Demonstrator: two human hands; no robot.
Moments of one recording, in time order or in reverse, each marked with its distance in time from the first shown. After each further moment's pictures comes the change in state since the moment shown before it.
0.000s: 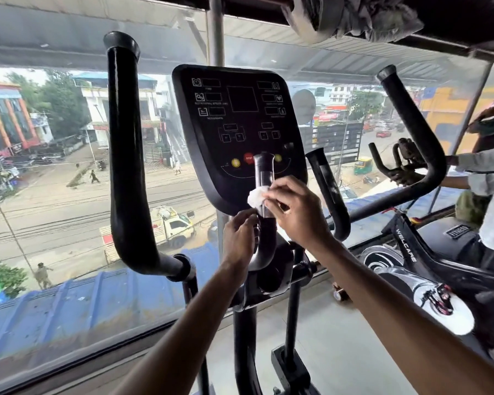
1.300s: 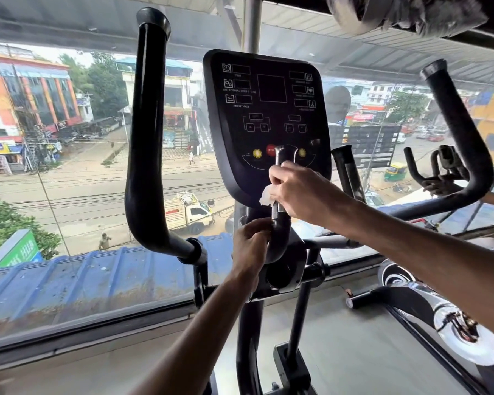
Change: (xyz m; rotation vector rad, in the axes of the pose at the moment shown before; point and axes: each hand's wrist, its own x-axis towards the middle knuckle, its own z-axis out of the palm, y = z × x) left_hand -0.024 -0.018 0.000 0.017 0.071 0.003; right_hand 0.049 -0.015 -0.019 -0.295 -0.659 -0.417
